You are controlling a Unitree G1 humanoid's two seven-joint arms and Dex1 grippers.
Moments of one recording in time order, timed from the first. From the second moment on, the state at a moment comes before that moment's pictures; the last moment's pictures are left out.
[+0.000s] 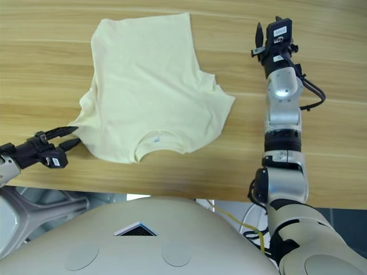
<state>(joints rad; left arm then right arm) 0.36 0.94 0.08 0.23 0.60 -0.91 -0.40 -0.39 -0.38 -0.11 0.51 -0.06 -0.13 0.17</state>
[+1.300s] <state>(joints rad) 0.19 1.04 -0.17 0.33 0.54 -0.78 -0.31 -0.30 -0.40 -0.15 0.33 0.02 -0.05 0.19</state>
